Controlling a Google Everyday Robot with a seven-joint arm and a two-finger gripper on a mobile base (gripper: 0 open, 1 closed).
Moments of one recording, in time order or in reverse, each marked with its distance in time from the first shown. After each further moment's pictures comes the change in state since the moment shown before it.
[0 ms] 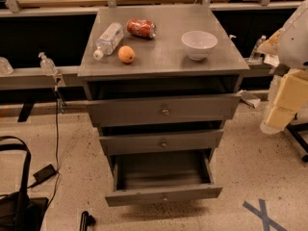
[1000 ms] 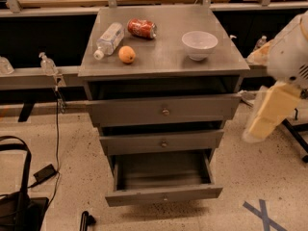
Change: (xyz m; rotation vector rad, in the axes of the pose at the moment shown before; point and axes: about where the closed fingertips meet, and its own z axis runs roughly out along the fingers) arm -0.016 0.013 0.017 0.001 -0.095 0.034
